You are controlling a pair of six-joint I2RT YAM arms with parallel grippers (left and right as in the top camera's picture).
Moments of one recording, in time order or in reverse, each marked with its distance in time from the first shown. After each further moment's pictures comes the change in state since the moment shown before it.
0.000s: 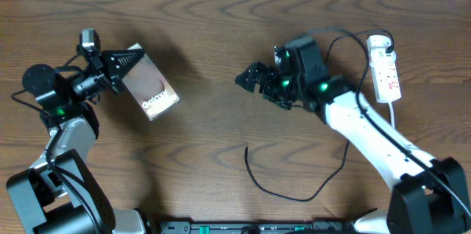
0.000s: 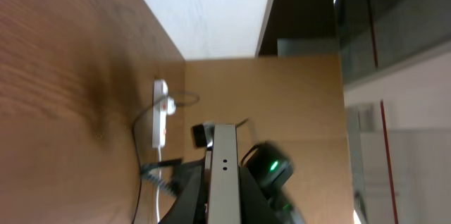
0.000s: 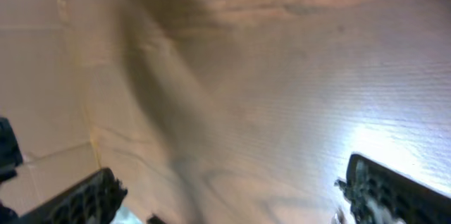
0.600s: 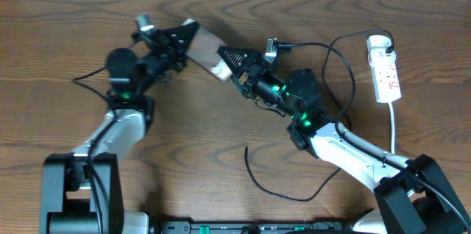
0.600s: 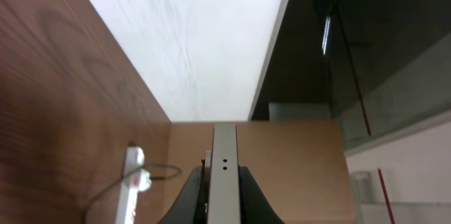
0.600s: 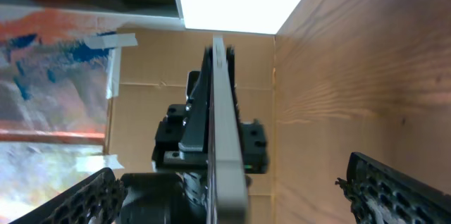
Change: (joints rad) left arm -0.423 0.000 0.000 -0.029 -0.716 -0.012; right arm 0.132 -0.015 -0.369 1.264 0.098 0.622
